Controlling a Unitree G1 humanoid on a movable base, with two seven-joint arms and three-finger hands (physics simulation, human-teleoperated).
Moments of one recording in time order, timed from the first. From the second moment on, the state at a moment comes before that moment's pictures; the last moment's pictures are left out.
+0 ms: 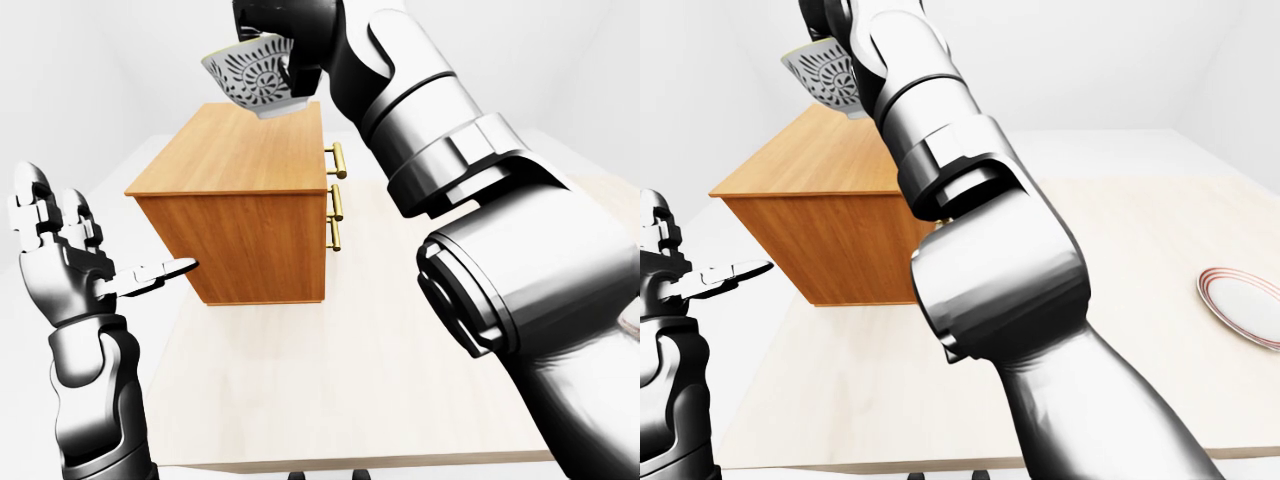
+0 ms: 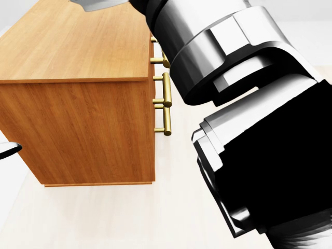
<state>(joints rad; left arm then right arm) -0.14 0.23 0.42 -0.39 -0.21 0.09 0.11 -1.95 -0.01 0.03 1.31 -1.11 0.07 0.48</state>
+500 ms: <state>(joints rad) -0.14 0.23 0.42 -0.39 -0.21 0.09 0.11 -1.85 0.02 0.06 1.30 -1.13 0.08 0.45</state>
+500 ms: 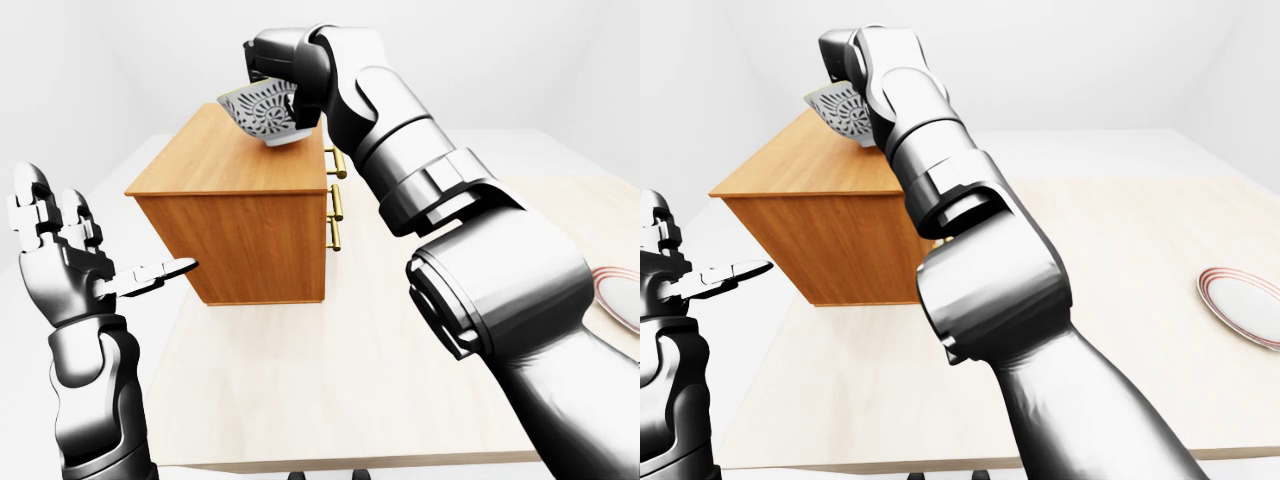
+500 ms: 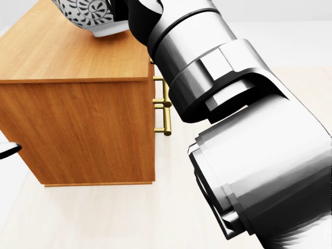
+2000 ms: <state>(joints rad) -0.14 0.23 0.42 -0.40 -0.20 0.09 0.11 -2.09 -0.03 0.00 1.23 -0.94 0.05 0.32</state>
